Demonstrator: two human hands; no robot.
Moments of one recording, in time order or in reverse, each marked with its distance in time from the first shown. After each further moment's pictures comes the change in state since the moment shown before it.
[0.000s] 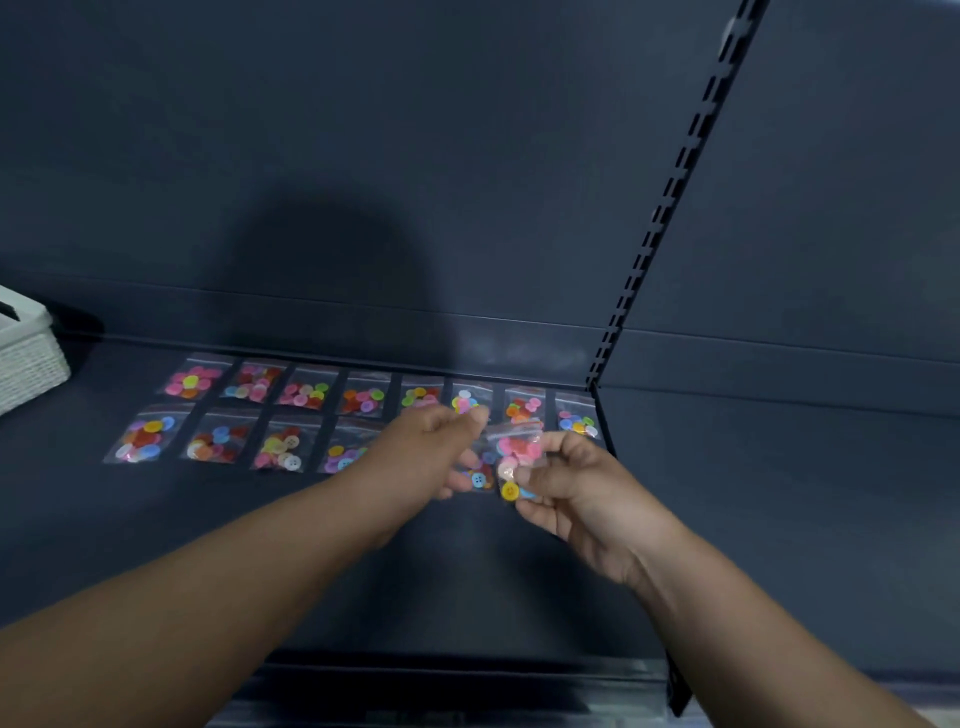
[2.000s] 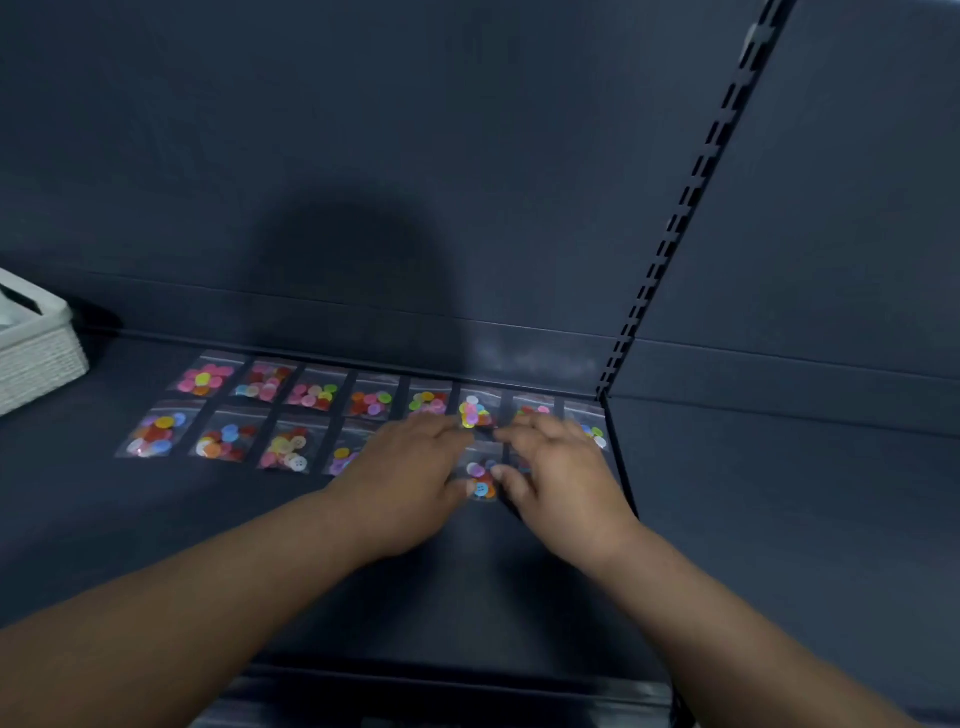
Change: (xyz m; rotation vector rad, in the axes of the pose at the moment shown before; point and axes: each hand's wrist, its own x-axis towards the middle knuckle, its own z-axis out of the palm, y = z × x) left_hand 0.013 -0.020 -0.012 1.131 0.030 0.494; right_hand 0.028 0.006 0.002 -1.449 0.178 -0.680
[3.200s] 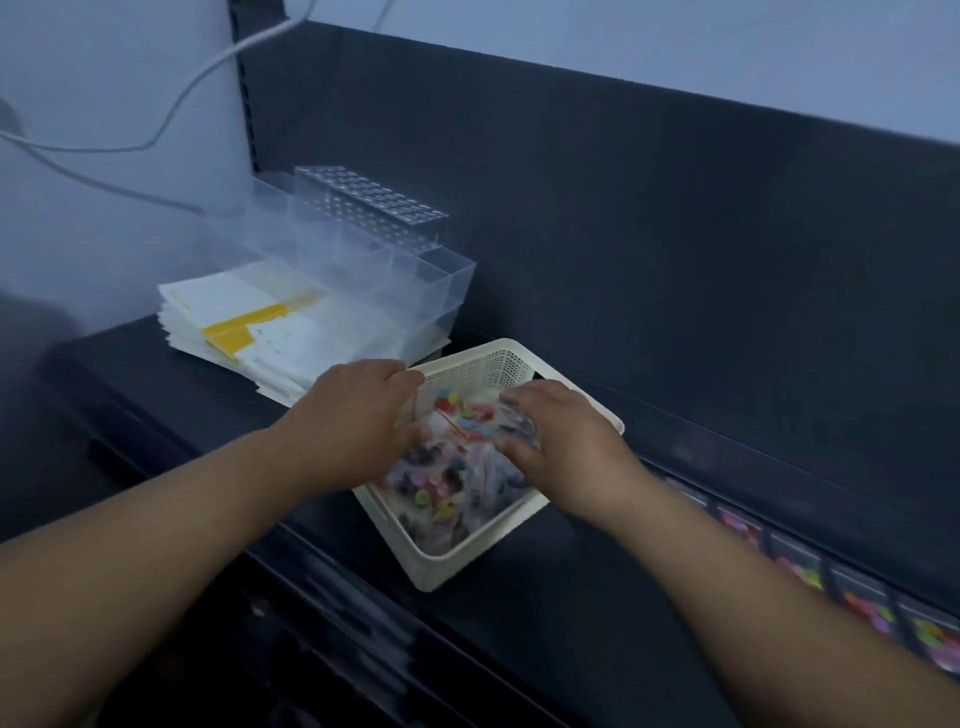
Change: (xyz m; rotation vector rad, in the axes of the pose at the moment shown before) left_hand -0.273 -0.405 -0.191 0.175 0.142 -0.558; right_hand 0.203 -0.447 0.129 0.005 -0.203 -0.398
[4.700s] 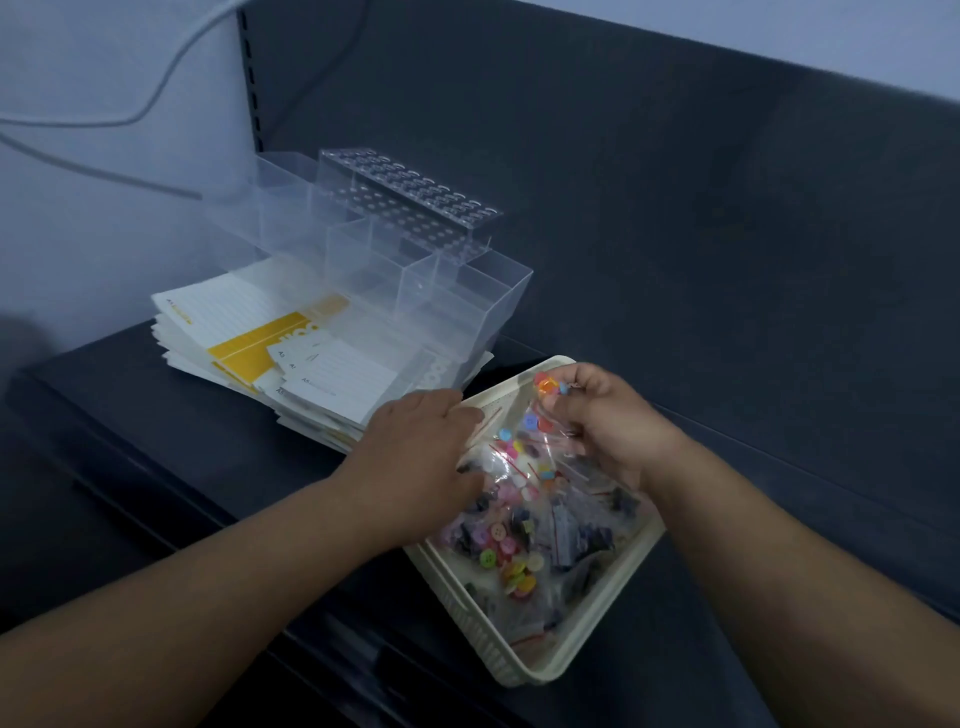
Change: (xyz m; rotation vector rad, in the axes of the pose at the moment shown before) left_hand 0.032 -0.038 0.028 -0.221 -0.019 0.070; right_hand 0.100 0.010 0.029 1.131 -0.068 0.451
